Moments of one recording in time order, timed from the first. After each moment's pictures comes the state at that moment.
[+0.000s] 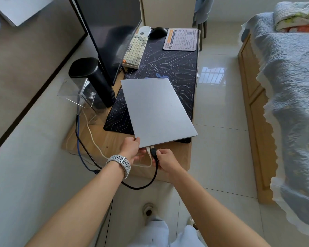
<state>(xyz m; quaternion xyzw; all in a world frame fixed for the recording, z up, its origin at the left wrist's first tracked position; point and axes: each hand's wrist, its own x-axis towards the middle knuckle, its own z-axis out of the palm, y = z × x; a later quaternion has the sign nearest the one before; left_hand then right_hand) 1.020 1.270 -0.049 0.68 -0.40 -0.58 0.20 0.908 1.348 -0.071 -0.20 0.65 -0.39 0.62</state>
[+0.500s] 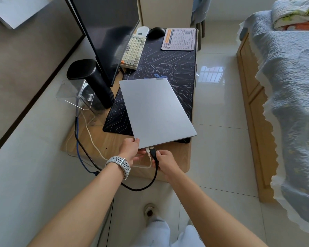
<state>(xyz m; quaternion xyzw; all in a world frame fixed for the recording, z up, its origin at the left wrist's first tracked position) 1.019 1.268 -0.052 0.68 -0.39 -0.59 0.21 0.910 1.353 -0.067 -0.17 0.63 -0.43 0.62</state>
